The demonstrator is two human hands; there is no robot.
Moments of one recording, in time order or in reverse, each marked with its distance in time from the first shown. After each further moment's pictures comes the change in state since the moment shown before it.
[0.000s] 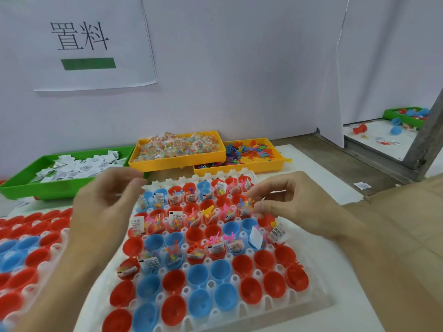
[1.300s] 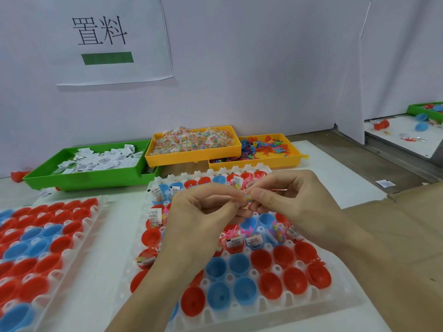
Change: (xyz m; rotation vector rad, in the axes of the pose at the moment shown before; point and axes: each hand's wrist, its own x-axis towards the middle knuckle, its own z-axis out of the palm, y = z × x) left_hand -0.041 0.038 0.064 -0.506 -0.326 -0.128; right_hand 0.000 -0.017 0.040 0.173 0.083 -0.107
